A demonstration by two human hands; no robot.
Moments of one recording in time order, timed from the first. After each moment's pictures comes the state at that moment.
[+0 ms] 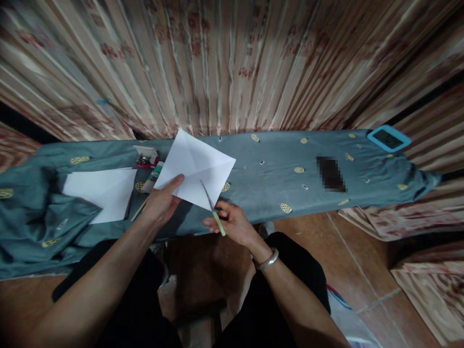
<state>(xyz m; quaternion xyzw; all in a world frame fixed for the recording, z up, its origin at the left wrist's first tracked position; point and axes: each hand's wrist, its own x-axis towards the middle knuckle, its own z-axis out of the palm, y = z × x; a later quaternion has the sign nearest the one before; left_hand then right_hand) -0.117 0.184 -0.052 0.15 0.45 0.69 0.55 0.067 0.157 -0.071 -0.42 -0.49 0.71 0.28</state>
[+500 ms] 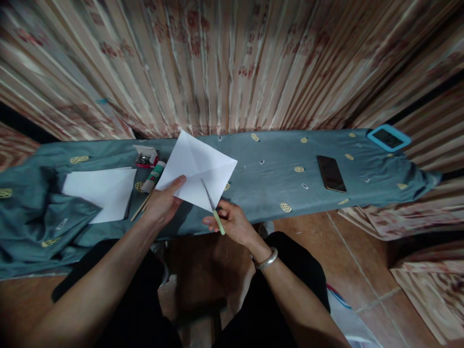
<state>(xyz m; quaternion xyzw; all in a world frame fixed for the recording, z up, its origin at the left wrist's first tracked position) -0.113 0.181 -0.048 0.15 0.46 0.68 0.55 0.063 0.157 -0.070 -0.43 -0.48 0.71 0.29</state>
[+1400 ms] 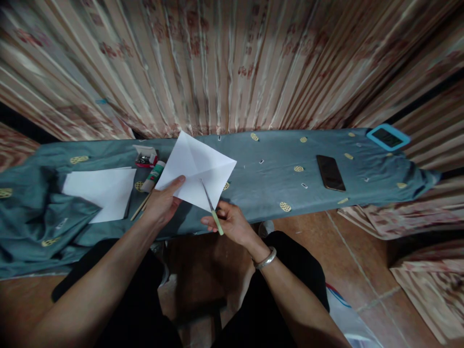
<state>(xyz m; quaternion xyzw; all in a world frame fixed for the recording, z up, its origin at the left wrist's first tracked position) -0.113 0.181 -0.051 0.15 0.46 0.68 0.55 0.061 0.154 -0.066 -0.42 -0.48 0.71 0.30</state>
